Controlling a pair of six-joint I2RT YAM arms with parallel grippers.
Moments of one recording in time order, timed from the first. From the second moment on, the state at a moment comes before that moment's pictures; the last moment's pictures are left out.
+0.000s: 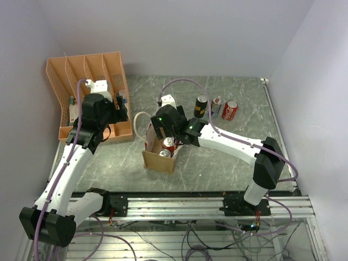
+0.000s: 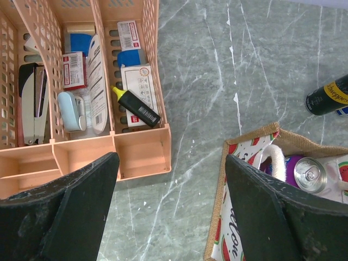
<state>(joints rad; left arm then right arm) -0.22 1.01 1.00 -0.41 -0.12 -0.24 1.00 1.70 1.43 -0.46 0.47 0.31</state>
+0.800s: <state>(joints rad) -0.22 1.00 1.00 -0.41 -0.11 -0.25 0.97 1.97 1.61 -0.68 0.64 0.49</state>
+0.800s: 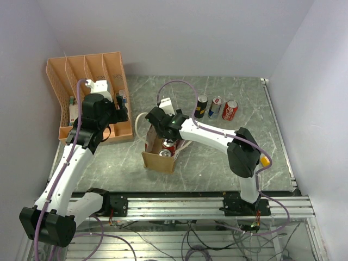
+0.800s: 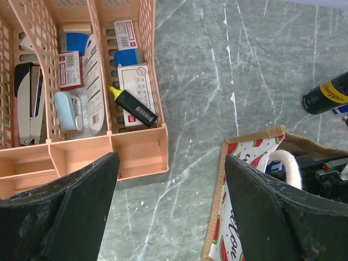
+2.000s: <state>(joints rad) -0.22 1.01 1.00 -0.41 -0.10 -0.25 0.89 2.06 1.63 -0.65 0.47 0.52</state>
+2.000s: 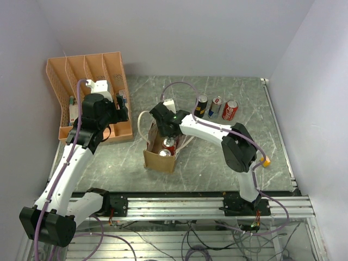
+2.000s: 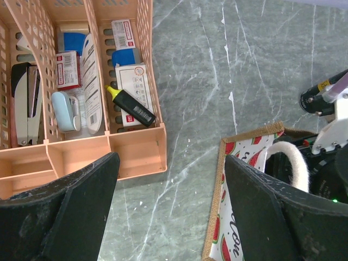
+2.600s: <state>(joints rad) -0.22 1.01 1.00 -0.41 -0.09 -0.25 0.64 1.49 1.38 -0.42 0.15 0.50</state>
